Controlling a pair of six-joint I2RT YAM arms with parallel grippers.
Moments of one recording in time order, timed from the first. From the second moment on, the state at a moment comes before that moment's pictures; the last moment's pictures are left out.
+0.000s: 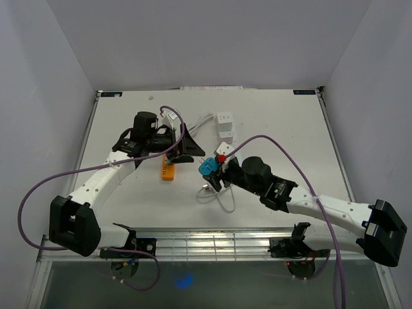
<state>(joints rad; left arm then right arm) -0.36 1.30 1.03 -0.33 0.83 -0.70 1.03 1.10 0.67 0.20 0.04 -0.09</state>
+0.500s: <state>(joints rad) -0.40 1.40 1.02 -0.28 0.88 -0.72 1.03 1.12 0.68 0.20 -0.03 -0.14</state>
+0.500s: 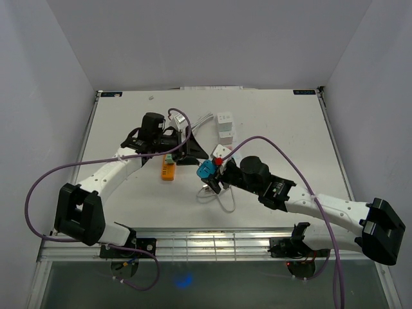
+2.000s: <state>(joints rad) -0.28 1.34 0.99 -0.20 0.99 -0.65 0.81 1.00 0.68 0.14 -0.29 0.01</state>
